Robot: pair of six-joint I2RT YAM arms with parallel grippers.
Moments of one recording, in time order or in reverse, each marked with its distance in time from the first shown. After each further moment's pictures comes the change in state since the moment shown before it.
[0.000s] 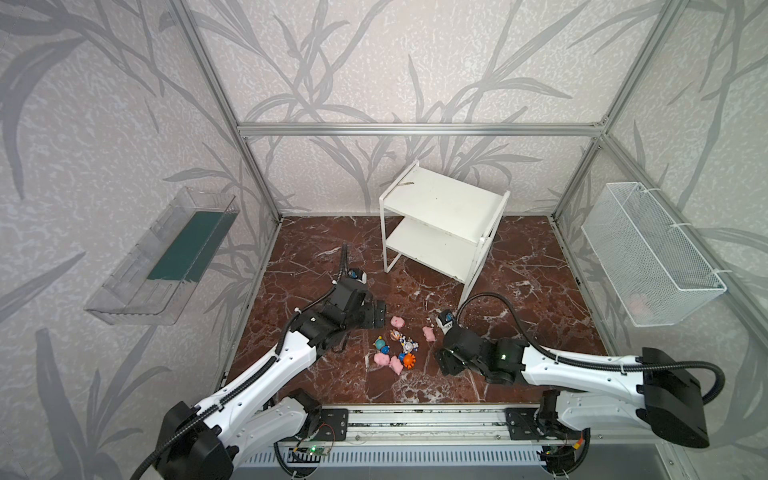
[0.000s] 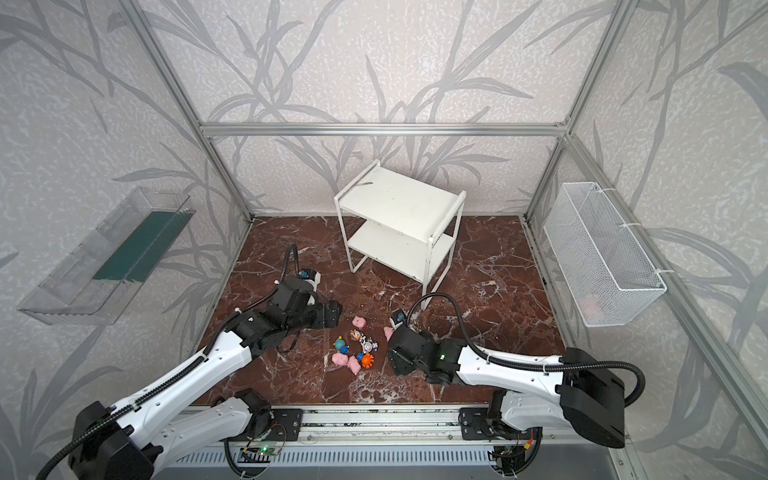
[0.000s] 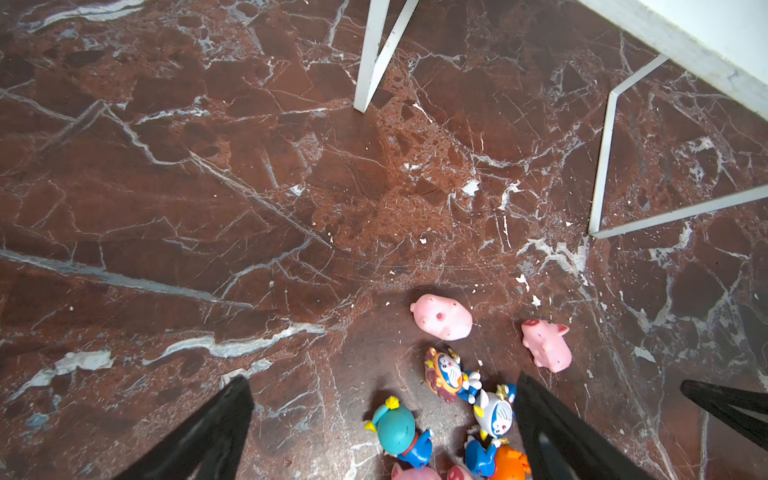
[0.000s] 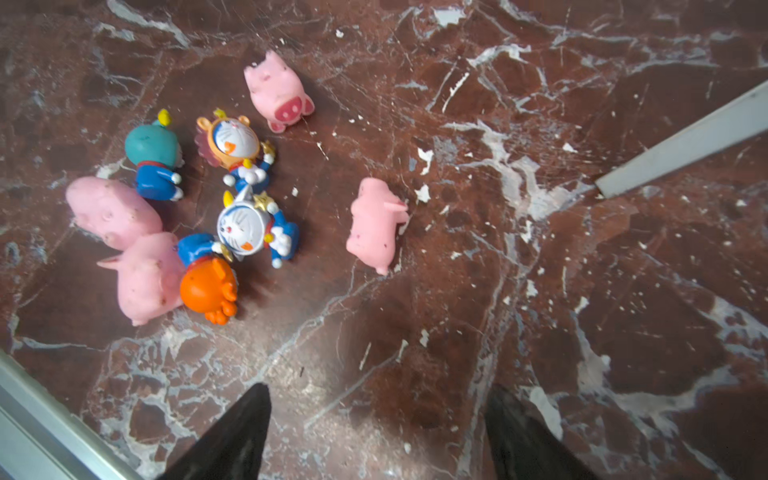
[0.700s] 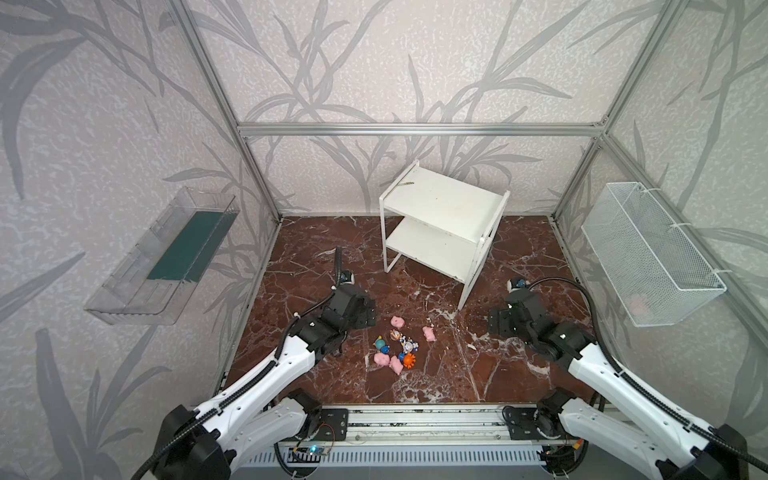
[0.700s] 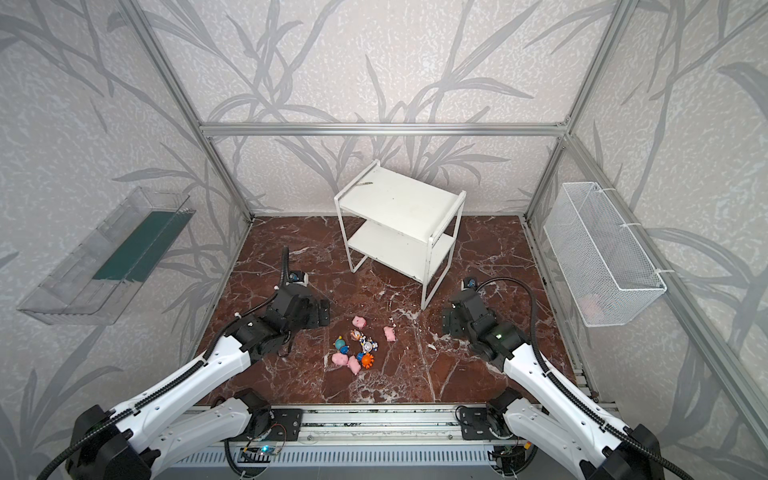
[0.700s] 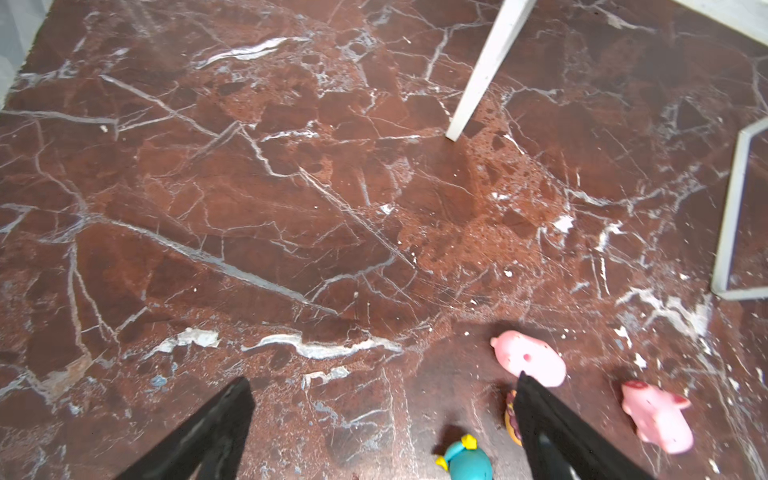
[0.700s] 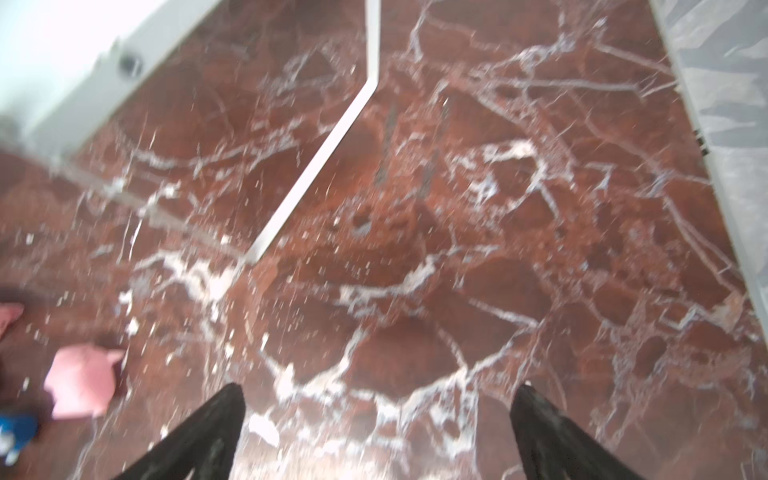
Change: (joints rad) left arm 0.000 -0.017 -0.039 0.000 -0.209 -0.019; right arm -0.477 -0.366 0.009 -0.374 0.078 -0.044
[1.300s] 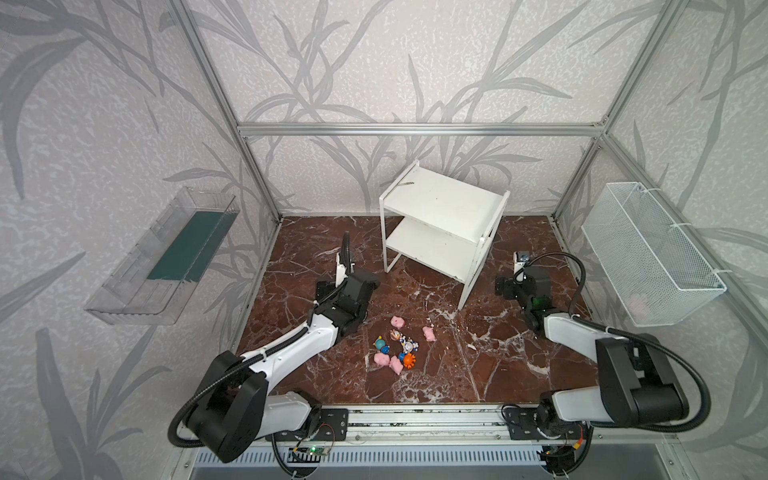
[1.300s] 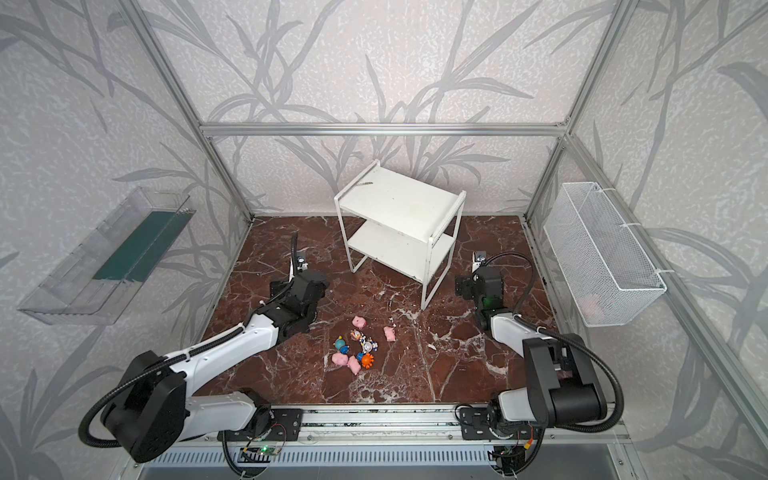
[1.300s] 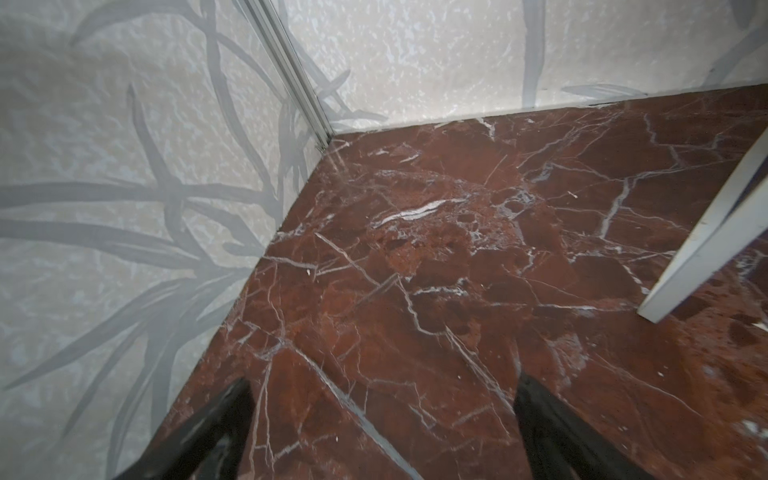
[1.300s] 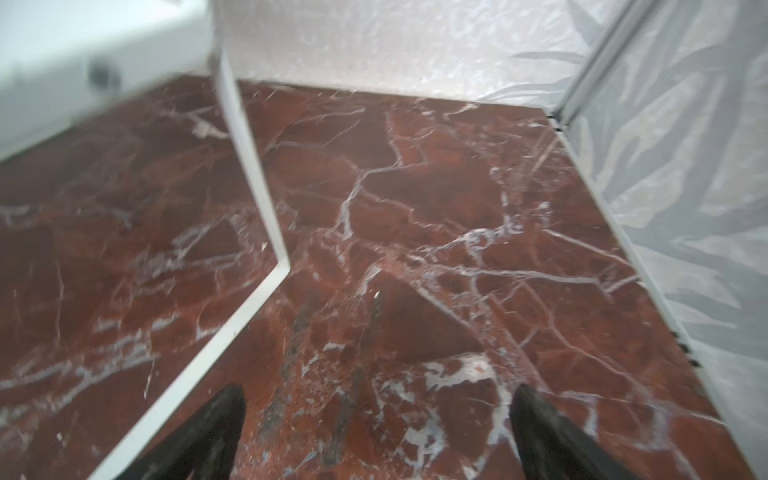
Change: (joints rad) left arm 0.034 0.247 0.017 0.356 -0.530 0.169; right arm -0.524 0.460 -0.057 0.969 -0.153 -0.441
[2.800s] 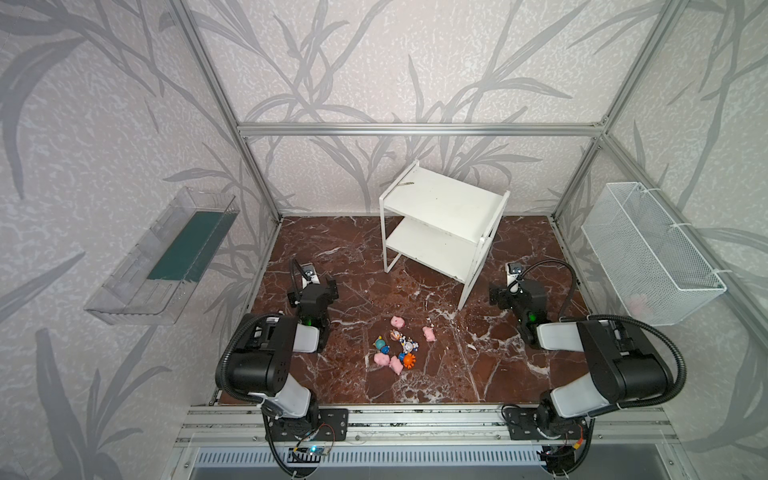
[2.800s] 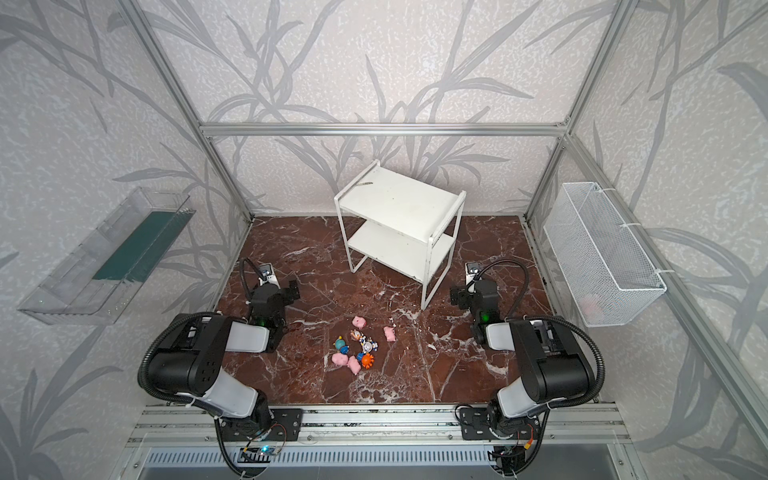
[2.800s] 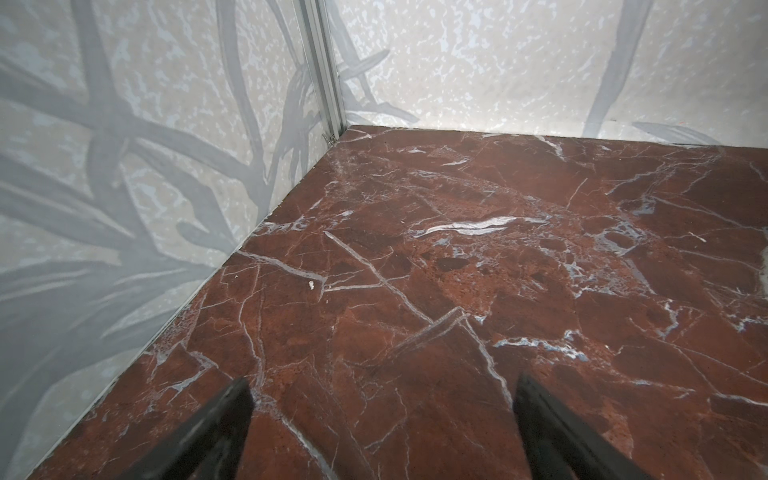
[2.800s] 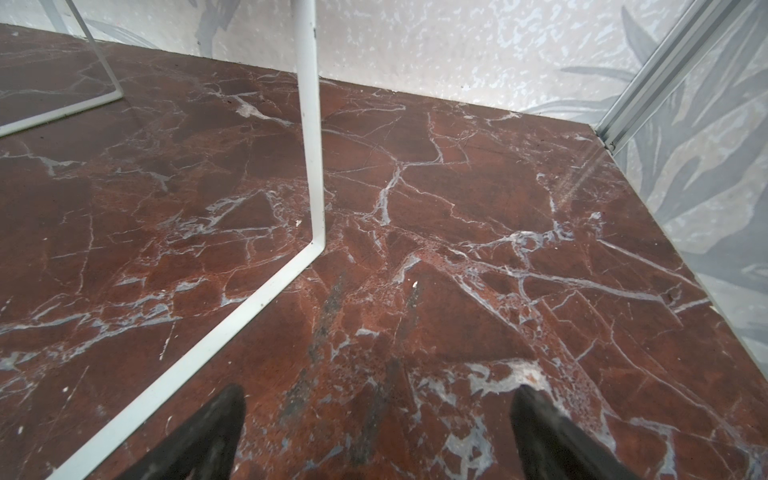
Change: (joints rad) left arm 0.484 0.344 -0.372 1.116 0.415 0.285; right arm 0.011 0.190 -0.219 0.490 -0.119 -0.141
